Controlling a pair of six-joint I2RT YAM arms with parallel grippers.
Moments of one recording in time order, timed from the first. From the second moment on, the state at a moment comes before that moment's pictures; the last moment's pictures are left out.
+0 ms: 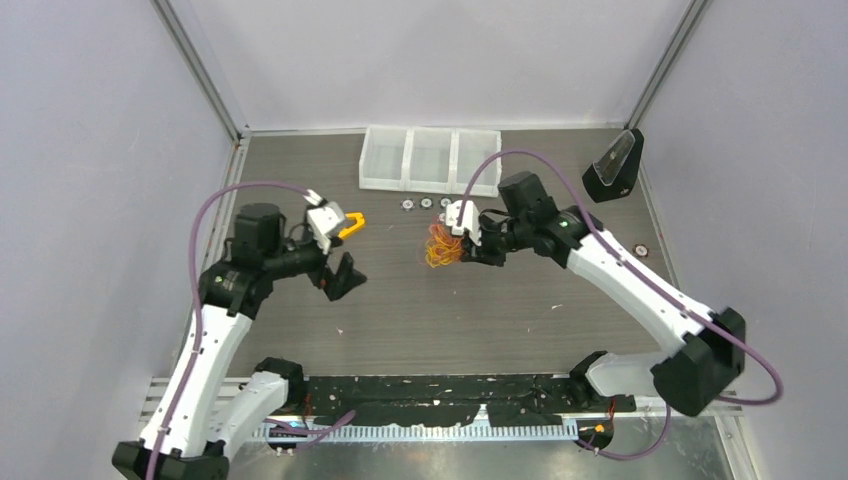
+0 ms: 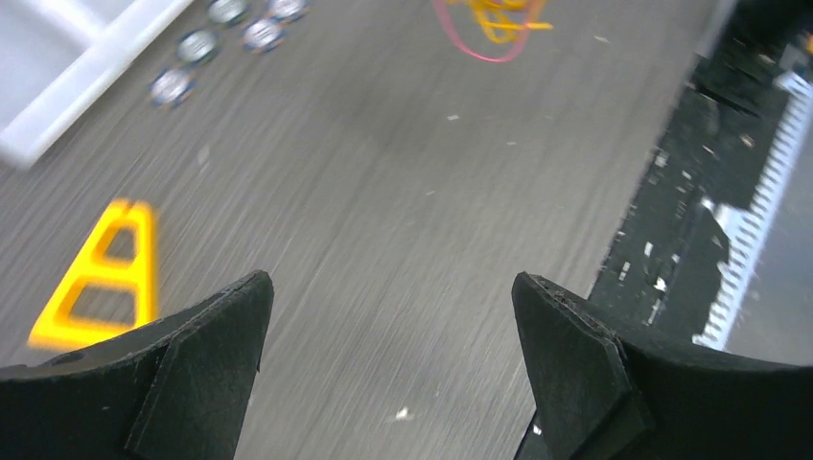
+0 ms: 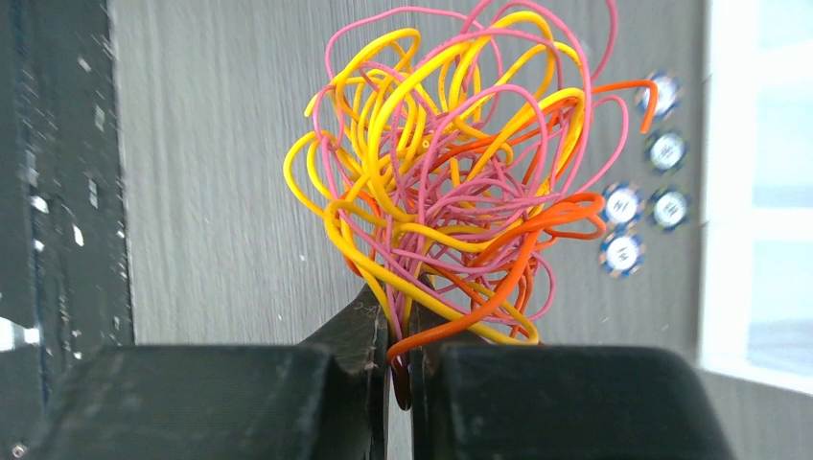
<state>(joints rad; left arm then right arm) -0.24 0.84 0.97 -0.76 0.68 0.37 0.61 1.29 1.15 -0.68 -0.58 -0.73</state>
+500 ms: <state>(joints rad) -0.68 1.16 1.05 -0.44 0.65 0.43 0.66 1.21 1.16 -0.65 -0.67 -0.68</state>
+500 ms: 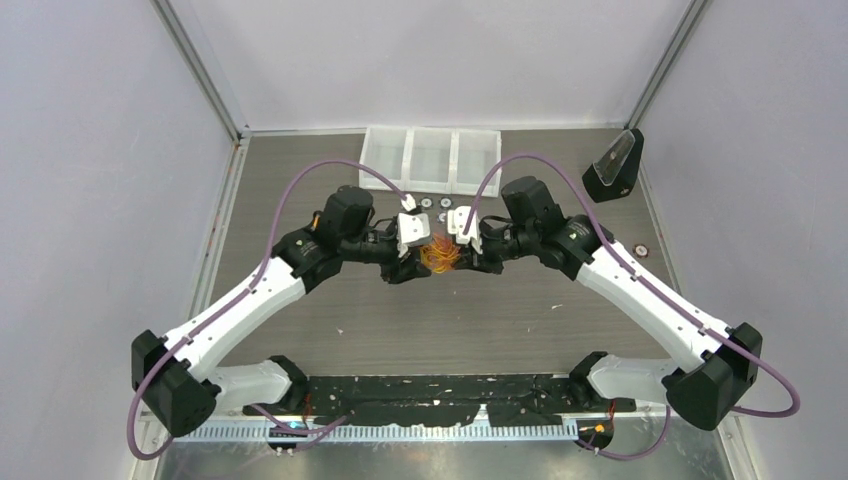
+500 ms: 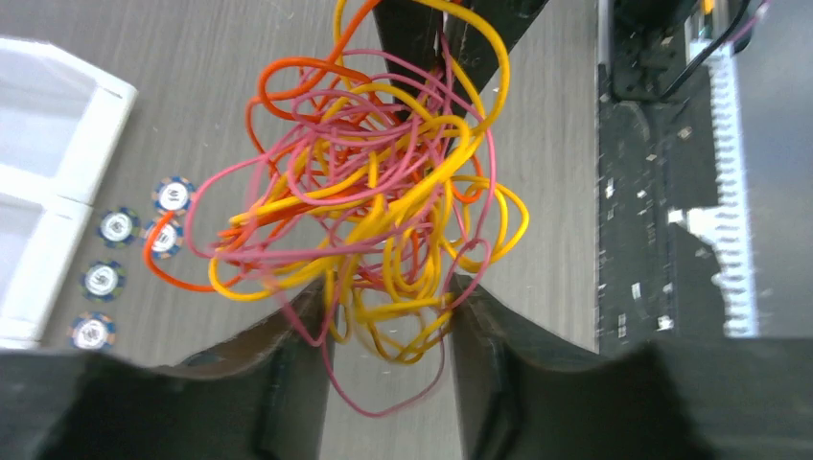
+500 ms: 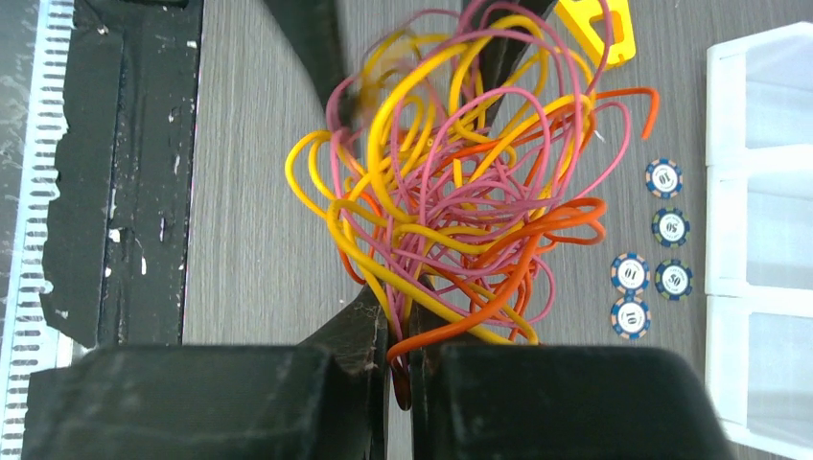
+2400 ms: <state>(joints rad) -0.65 1.20 1.18 -0.41 0.69 0.41 0.53 1.09 1.34 -0.80 -0.74 -0.52</state>
